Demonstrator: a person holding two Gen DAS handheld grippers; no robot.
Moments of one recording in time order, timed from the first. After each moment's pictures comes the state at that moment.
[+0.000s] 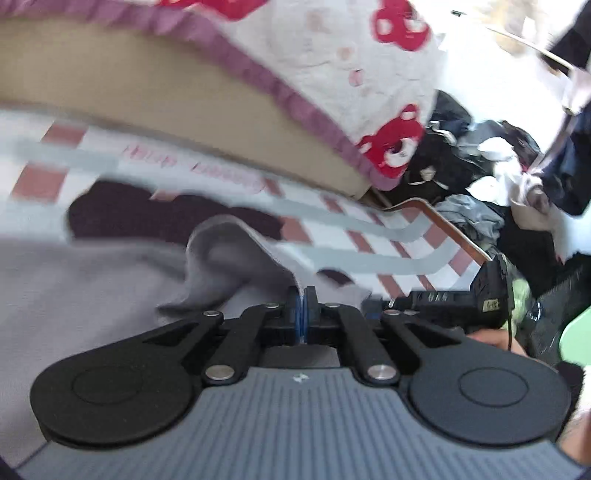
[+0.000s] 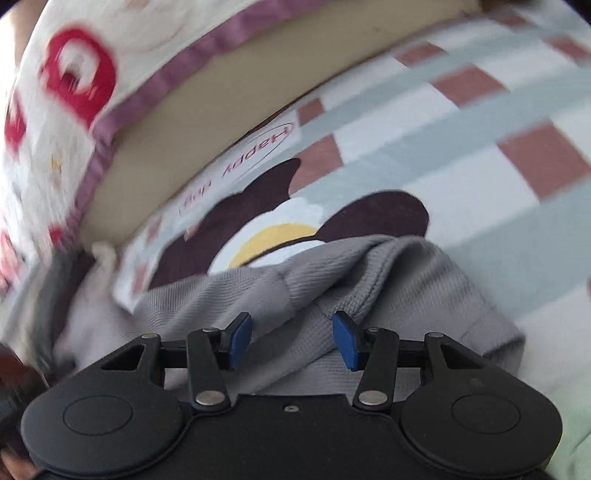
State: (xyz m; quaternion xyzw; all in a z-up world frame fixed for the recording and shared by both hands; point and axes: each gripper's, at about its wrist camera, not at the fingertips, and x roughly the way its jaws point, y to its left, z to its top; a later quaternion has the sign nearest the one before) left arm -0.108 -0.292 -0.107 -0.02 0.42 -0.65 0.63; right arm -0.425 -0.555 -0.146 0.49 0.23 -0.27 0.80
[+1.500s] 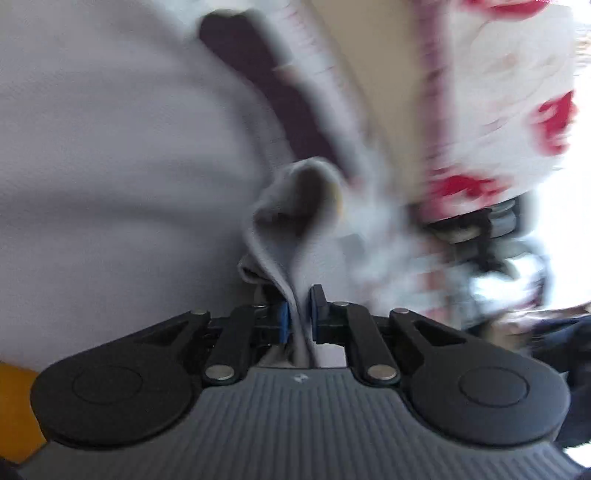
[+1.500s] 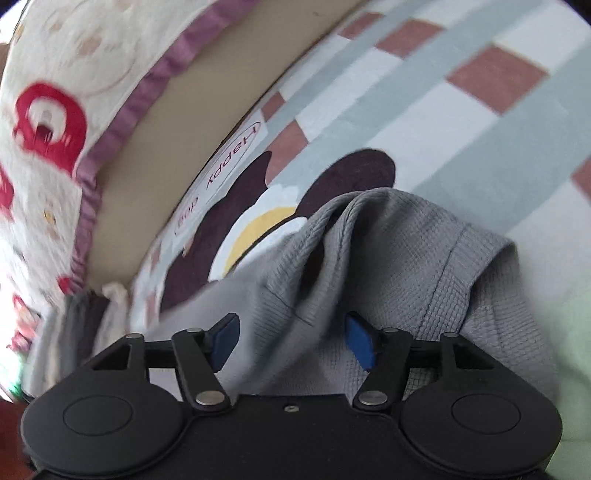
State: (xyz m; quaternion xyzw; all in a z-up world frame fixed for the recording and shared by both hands) left arm -0.063 -0.289 -0.172 -0.11 0.66 -0.48 0.57; right arm -0.439 -0.540 -0.168 0.57 0.19 -0.29 0.74
